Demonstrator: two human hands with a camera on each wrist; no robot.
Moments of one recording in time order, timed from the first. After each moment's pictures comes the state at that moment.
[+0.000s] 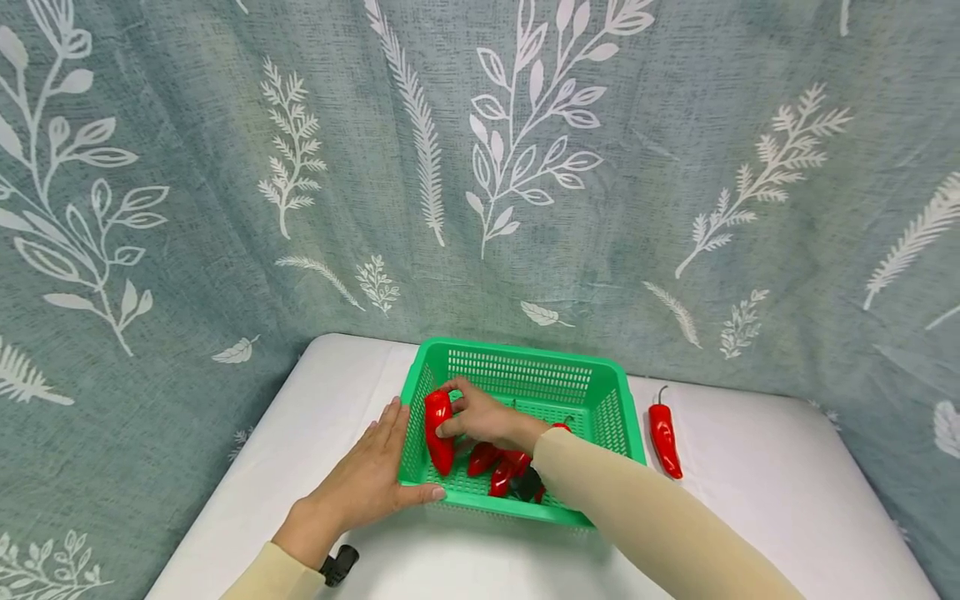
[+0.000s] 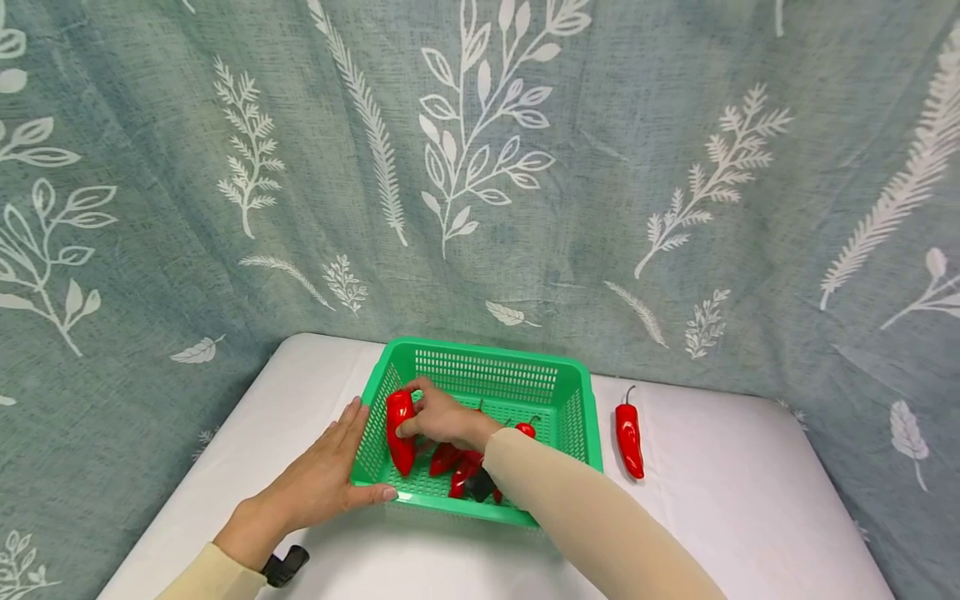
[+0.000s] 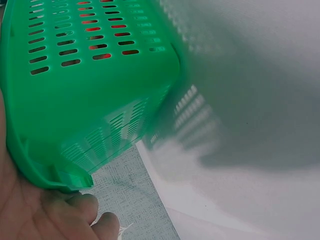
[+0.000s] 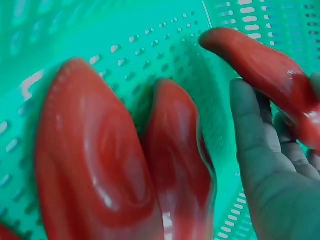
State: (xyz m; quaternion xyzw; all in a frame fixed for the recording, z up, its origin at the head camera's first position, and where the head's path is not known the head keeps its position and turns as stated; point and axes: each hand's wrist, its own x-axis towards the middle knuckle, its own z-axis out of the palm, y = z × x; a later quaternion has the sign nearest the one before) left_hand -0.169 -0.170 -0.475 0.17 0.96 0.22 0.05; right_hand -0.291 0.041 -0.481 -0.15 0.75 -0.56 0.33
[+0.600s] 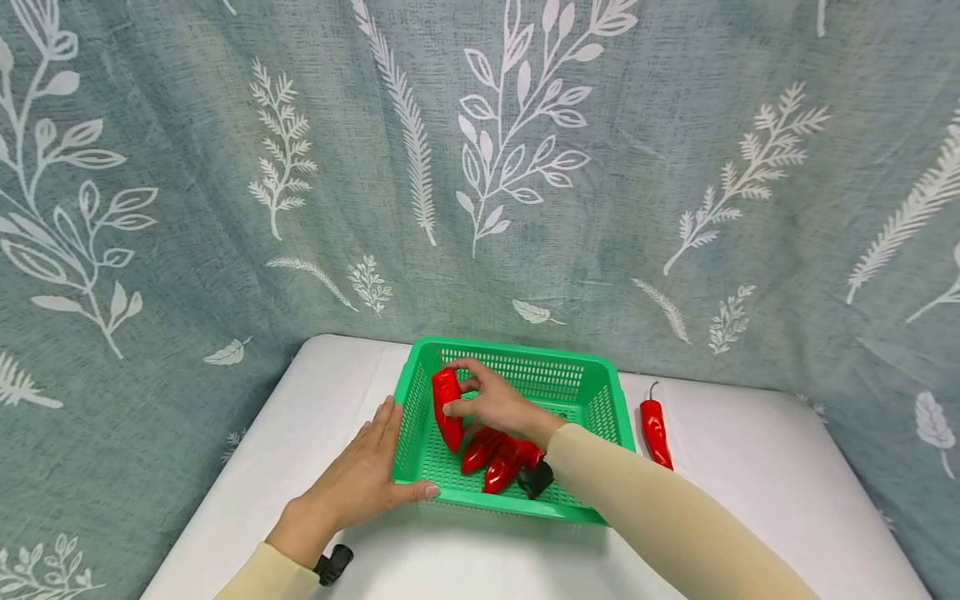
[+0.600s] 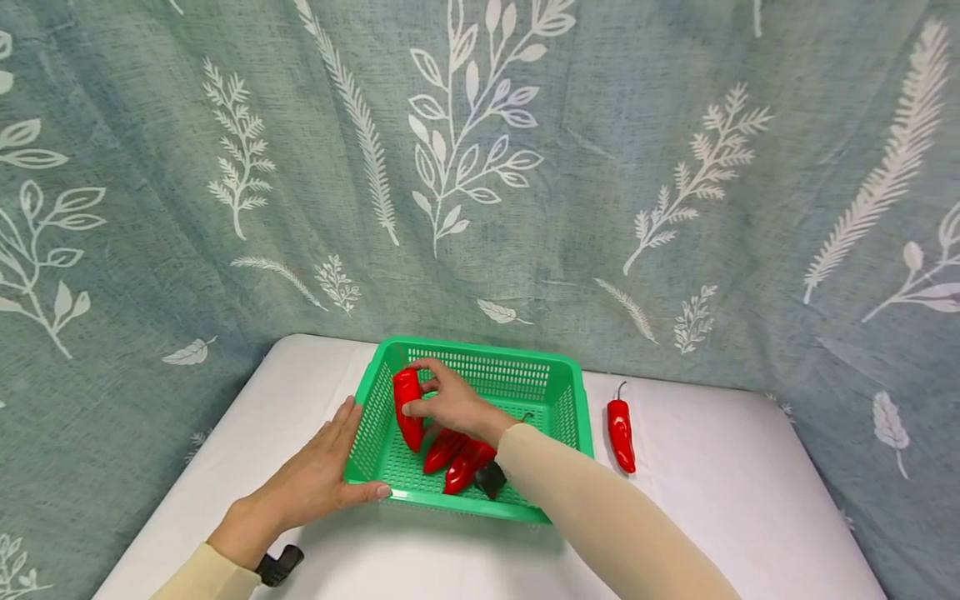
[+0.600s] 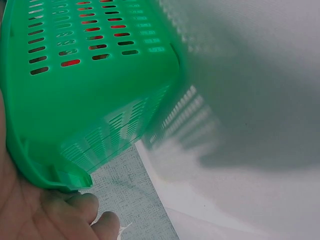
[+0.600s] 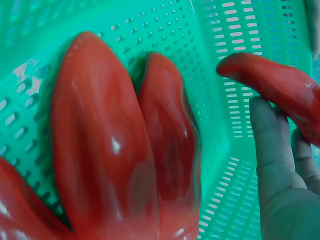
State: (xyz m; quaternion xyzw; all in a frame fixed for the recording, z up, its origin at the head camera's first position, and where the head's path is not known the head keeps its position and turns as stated) left_hand -0.169 -0.168 -0.476 0.16 0.96 0.23 0.05; right_hand -0.291 0.066 -0.463 -0.17 0.74 -0.60 0.26
